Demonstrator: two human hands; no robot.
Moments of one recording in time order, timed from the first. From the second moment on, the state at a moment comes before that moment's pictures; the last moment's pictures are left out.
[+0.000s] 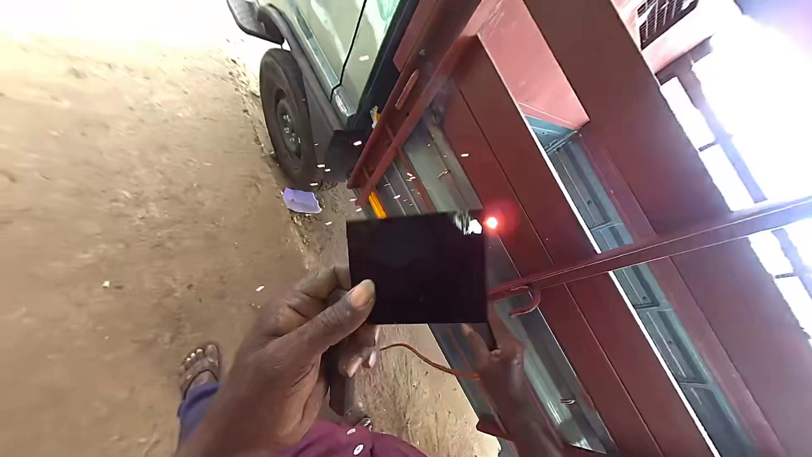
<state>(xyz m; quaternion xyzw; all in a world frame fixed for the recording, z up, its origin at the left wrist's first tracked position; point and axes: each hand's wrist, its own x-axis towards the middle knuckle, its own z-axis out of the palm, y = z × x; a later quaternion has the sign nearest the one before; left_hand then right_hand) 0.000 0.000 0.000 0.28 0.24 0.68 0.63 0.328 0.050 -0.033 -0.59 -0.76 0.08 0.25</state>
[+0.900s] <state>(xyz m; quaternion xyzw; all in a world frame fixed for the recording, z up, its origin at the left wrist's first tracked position) 0.036 -0.021 -0.061 0.18 0.30 0.65 0.68 0.242 -0.009 -0.111 -0.41 -0.49 0.73 0.22</state>
